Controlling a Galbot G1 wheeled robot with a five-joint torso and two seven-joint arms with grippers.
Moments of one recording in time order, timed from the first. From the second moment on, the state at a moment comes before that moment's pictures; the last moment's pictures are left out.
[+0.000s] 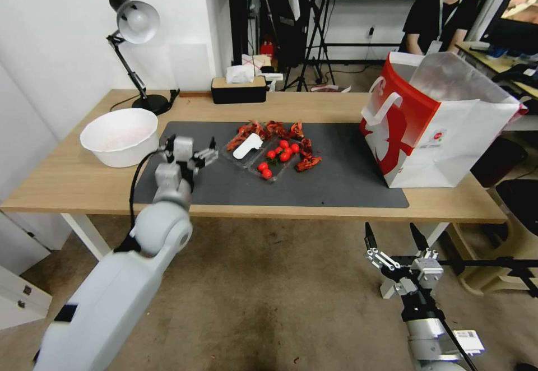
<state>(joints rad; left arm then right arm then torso) 1.00 -1.03 -0.19 -1.93 -0.46 0.26 -0.43 -1.80 1.21 0.51 2.09 0.31 0.42 0.14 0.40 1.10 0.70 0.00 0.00</state>
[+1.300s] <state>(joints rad) 1.56 -1.21 -0.41 -2.02 -0.31 -0.20 -0.25 -1.74 1.20 0.48 2.08 0.34 0.39 0.12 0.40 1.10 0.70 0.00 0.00</state>
